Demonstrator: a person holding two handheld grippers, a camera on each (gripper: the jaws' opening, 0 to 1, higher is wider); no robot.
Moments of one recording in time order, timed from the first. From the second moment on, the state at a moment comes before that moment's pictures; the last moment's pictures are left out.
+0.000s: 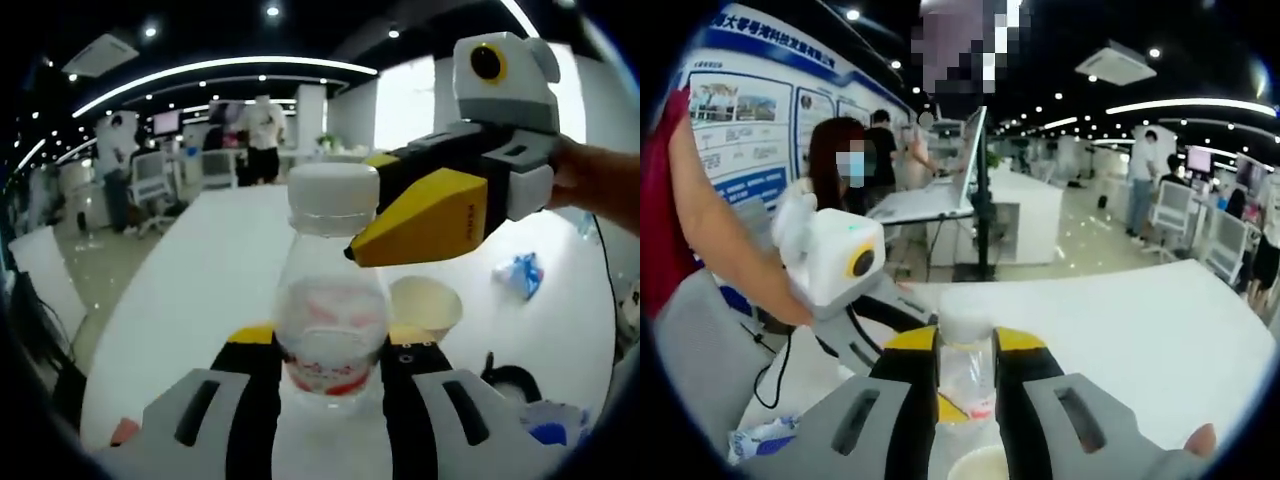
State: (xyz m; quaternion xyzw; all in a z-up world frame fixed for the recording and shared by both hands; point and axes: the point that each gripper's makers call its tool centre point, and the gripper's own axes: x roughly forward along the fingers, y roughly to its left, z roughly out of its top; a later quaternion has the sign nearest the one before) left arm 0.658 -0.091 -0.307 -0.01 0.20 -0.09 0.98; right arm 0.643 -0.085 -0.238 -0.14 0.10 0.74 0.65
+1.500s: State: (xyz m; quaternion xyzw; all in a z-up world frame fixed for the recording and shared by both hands) left arm 0.663 -0.090 -0.314 -0.01 0.19 -0.02 0.98; right arm 0.659 -0.105 -0.226 -0.13 0.11 0.72 0.67
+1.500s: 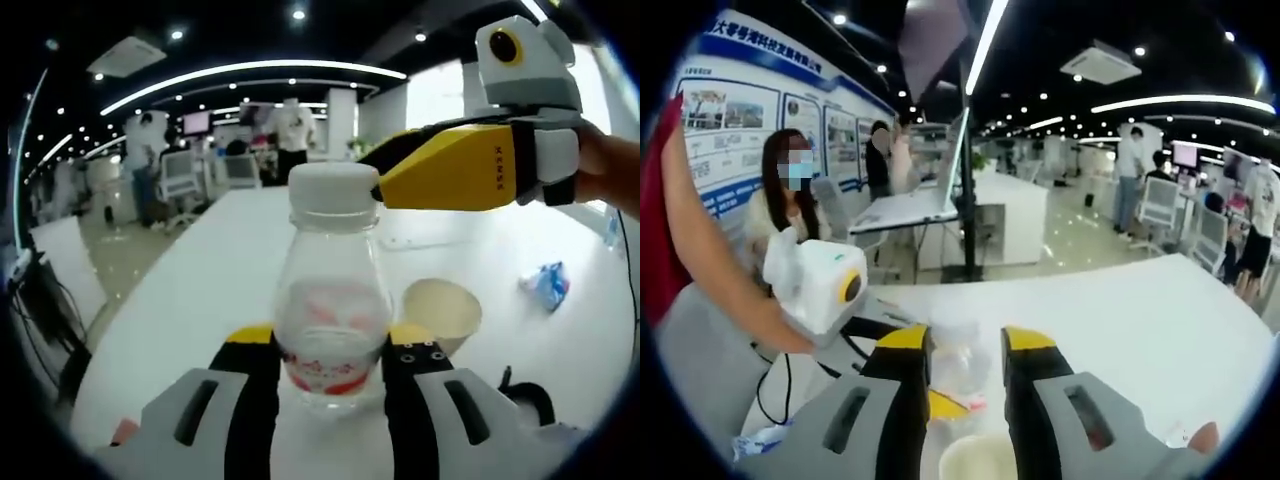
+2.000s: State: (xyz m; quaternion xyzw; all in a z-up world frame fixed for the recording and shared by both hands) left arm 0.663 -0.086 -0.321 -0.01 0.21 0.00 0.98; right arm 0.669 -0.138 -0.225 -0.13 0.11 0.70 0.70
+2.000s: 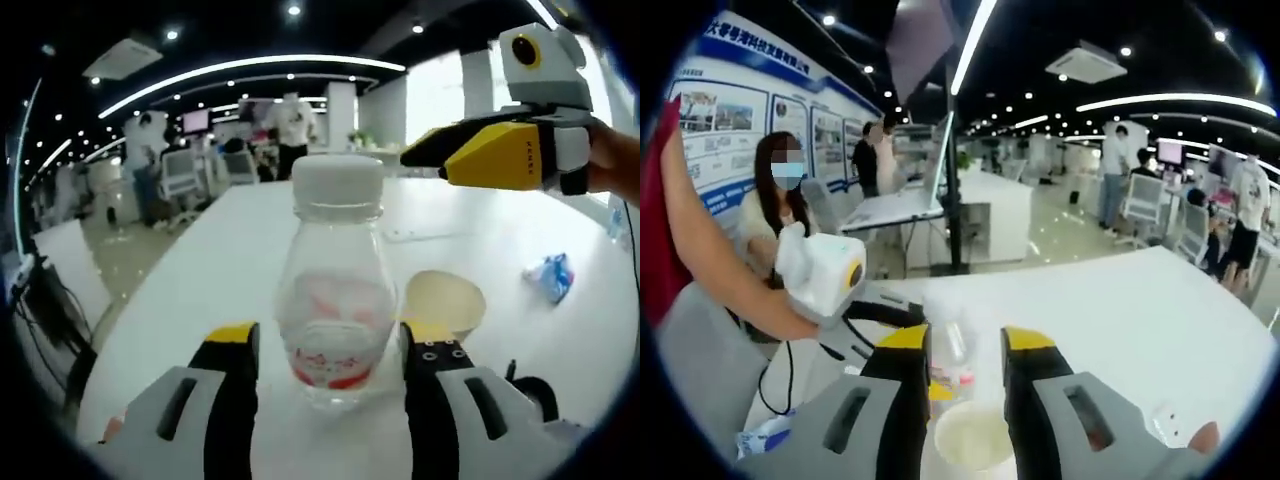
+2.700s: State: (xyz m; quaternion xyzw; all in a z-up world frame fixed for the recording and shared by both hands) left arm 0.643 -0.093 -0.307 -0.01 0.20 -0.04 0.98; right arm 0.663 -0.162 -0.210 -0.13 0.10 0.68 0.71
